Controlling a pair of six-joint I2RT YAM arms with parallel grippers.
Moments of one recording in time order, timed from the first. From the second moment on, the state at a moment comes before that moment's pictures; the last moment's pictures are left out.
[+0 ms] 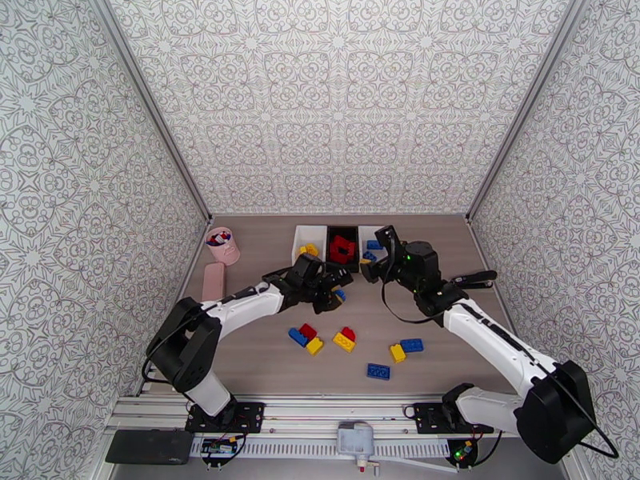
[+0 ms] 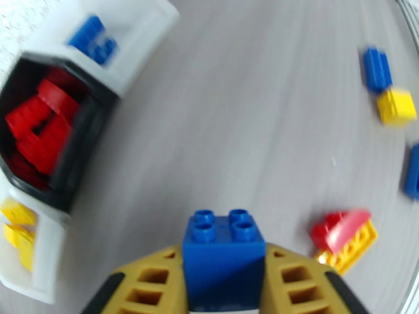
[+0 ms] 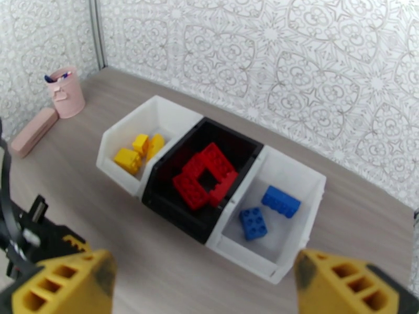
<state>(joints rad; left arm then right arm) -0.64 1.67 1.03 -0.10 0.37 0.37 0.45 1.23 0.89 -0.02 -0.05 -0.05</state>
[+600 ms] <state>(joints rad) -0.64 2.16 1.57 0.25 0.31 0.09 0.40 1.04 0.78 -0.01 0.00 -0.01</state>
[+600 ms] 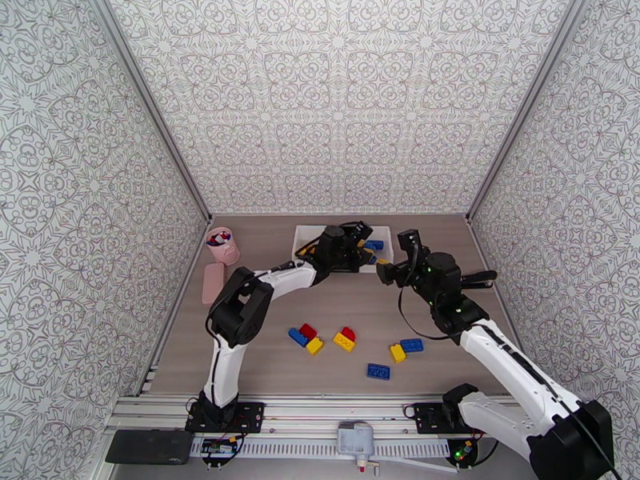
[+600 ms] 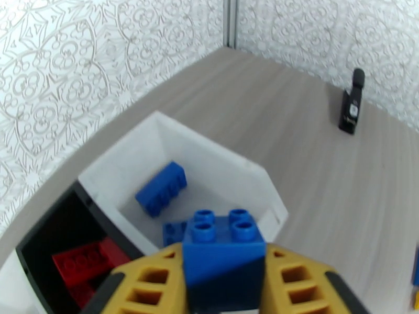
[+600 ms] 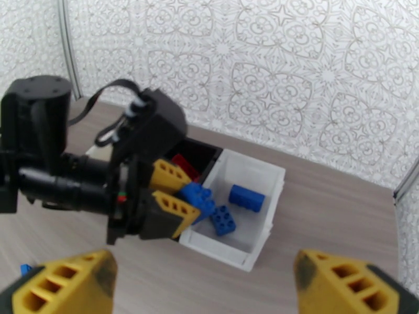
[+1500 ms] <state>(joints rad) -0.63 2.37 1.88 0.08 0.29 0.07 0.38 0.98 0.76 -0.06 0.03 -0.01</state>
